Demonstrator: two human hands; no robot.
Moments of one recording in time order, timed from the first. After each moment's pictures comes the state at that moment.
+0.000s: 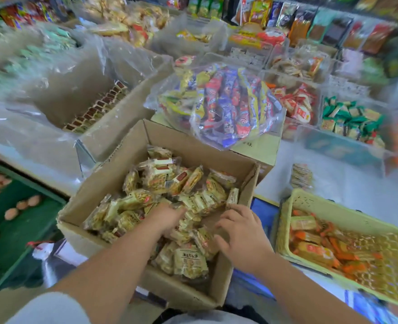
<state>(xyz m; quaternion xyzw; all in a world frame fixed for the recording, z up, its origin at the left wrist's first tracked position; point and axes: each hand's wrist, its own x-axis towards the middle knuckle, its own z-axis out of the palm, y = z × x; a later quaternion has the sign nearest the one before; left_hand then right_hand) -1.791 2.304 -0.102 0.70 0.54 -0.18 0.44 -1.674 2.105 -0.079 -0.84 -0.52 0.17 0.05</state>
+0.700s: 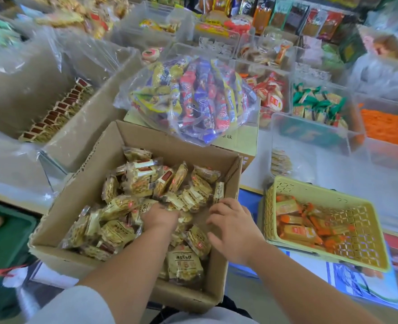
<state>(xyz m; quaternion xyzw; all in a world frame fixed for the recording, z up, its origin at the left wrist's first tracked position) -1.762 2.291 -0.153 0.60 0.63 -0.05 0.49 -1.676 2.107 -0.081 -0.85 -0.50 0.15 0.07</state>
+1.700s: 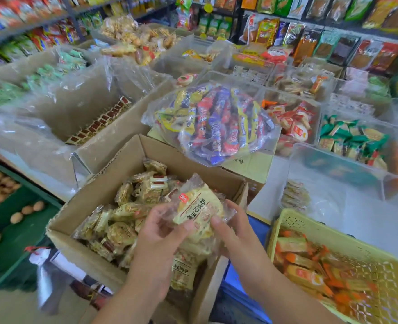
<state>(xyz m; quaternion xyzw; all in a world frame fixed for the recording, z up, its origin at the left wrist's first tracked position) -1.802 2.201 0.007 0.40 0.38 0.30 0.78 -1.665 2.098 -0.002 -0.64 -0.17 0.48 0.57</state>
